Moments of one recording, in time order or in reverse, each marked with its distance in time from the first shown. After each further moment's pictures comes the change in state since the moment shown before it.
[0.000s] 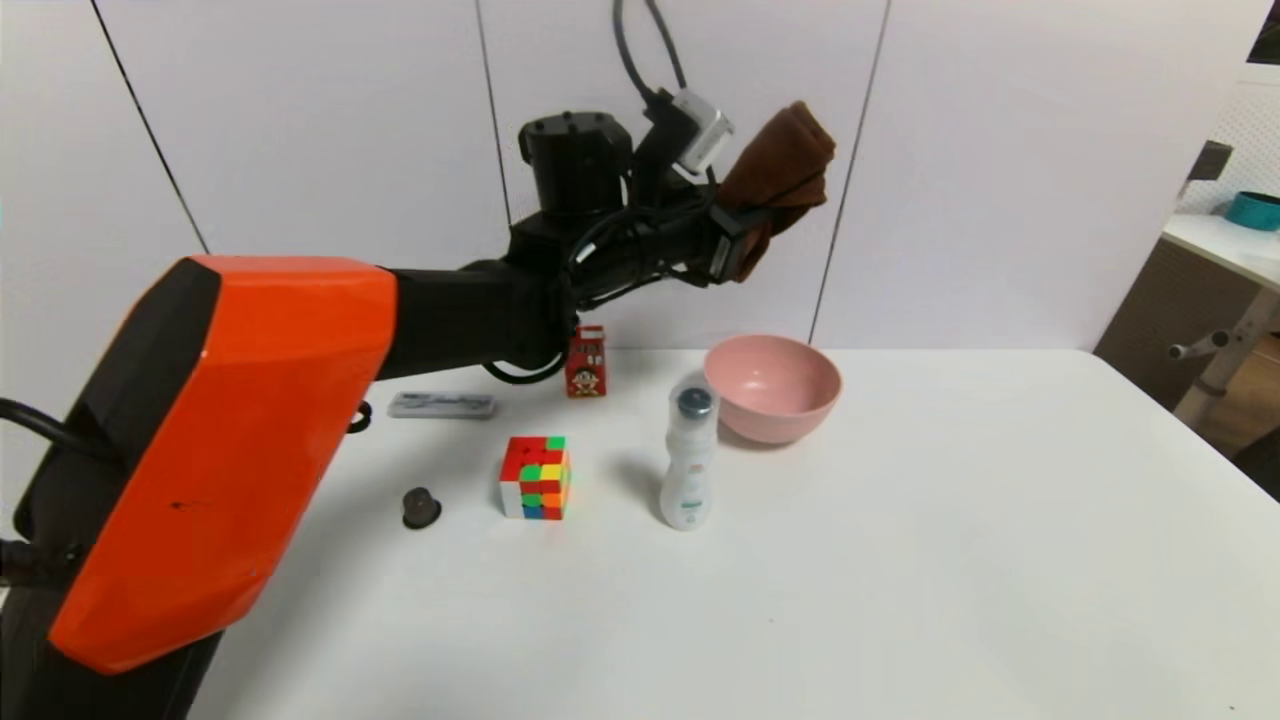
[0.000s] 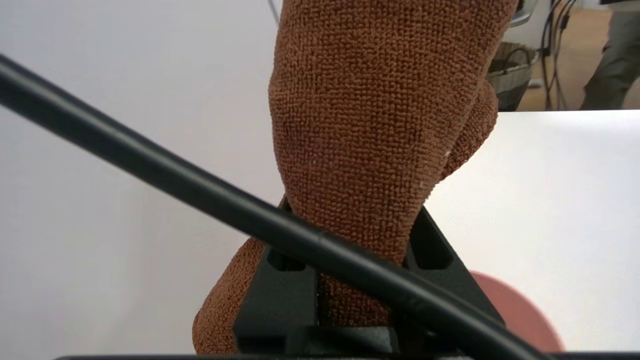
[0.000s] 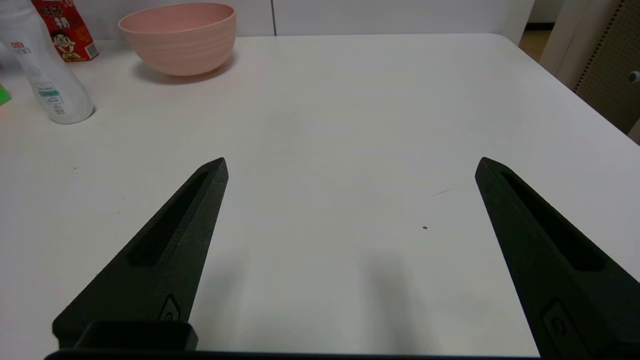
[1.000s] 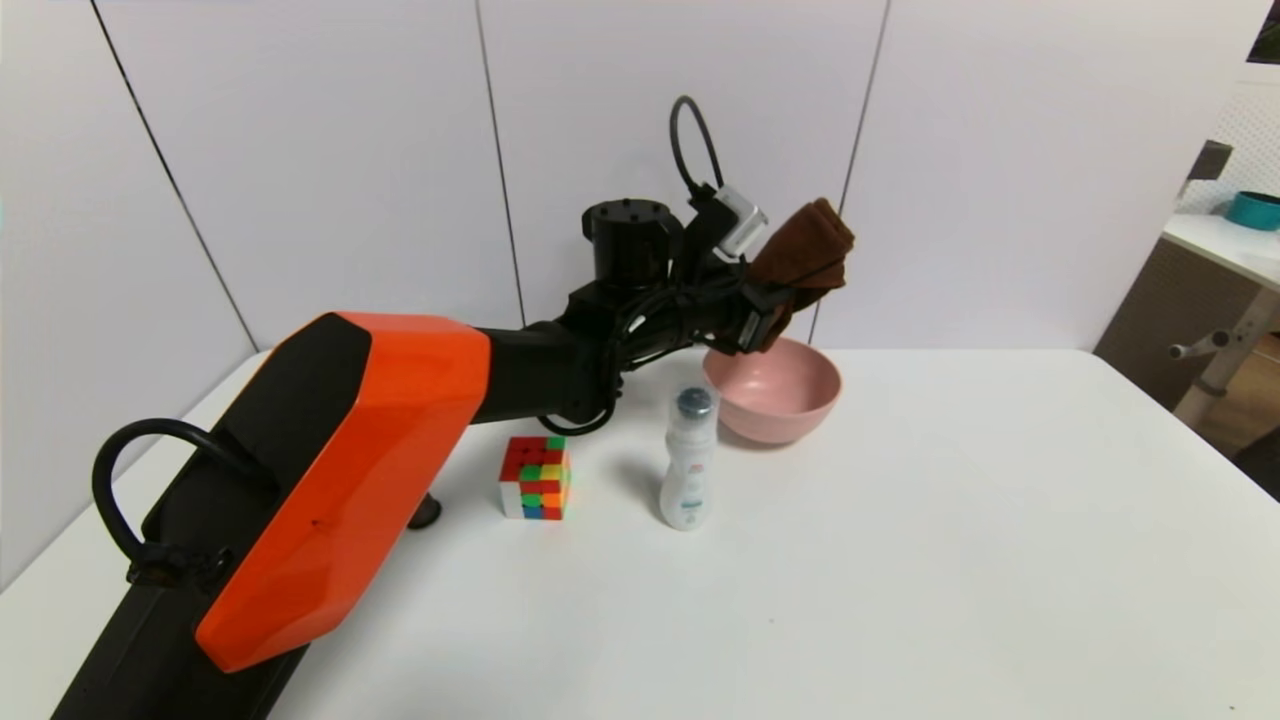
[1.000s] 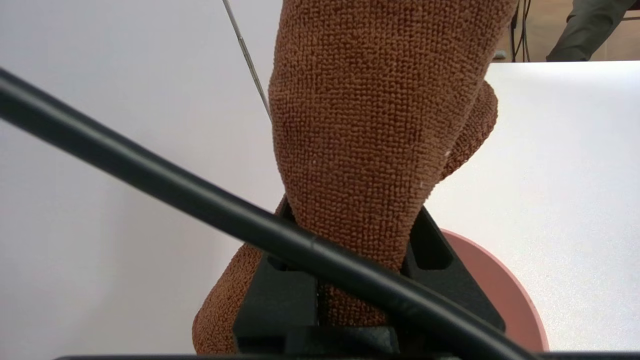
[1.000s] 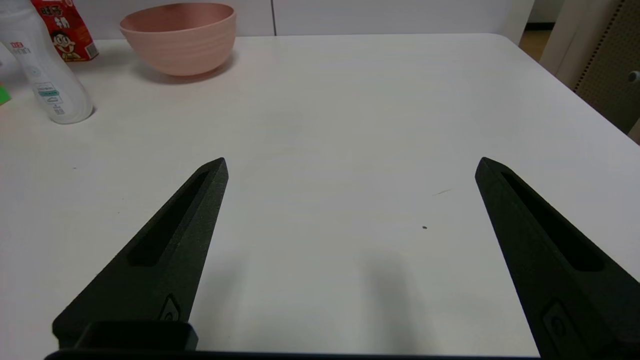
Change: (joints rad) left arm -0.037 0.127 -0.010 -0.012 0.000 -0.030; right arm 0.000 0.000 0.000 0.000 0.000 0.000
